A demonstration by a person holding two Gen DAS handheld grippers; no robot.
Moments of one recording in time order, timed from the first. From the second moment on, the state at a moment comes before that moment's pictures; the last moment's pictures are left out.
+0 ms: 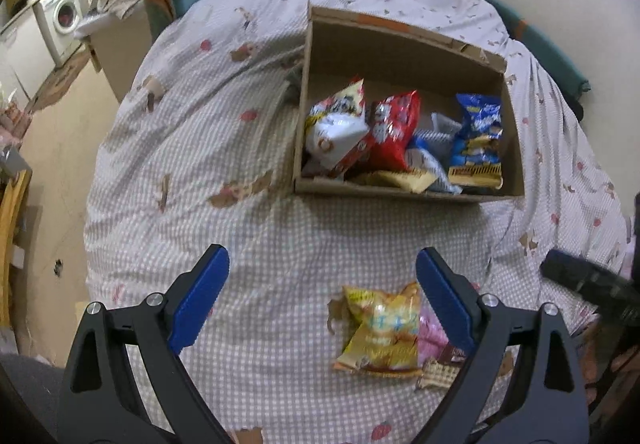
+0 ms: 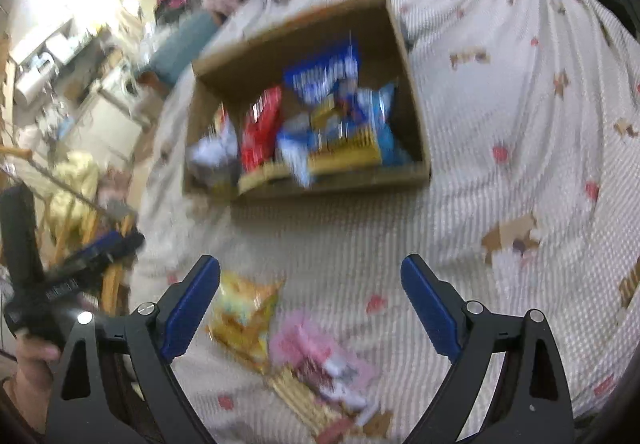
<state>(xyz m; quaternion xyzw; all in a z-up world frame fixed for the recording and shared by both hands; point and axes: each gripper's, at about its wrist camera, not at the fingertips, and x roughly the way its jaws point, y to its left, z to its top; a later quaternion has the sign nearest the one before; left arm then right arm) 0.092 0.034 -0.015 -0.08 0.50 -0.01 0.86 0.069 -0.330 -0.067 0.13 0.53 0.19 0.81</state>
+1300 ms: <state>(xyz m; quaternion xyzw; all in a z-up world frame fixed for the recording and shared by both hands) 0.093 0.024 -0.047 -0.09 0.57 -0.01 0.82 0.035 -0.286 -0.115 0.00 0.62 0.24 0.75</state>
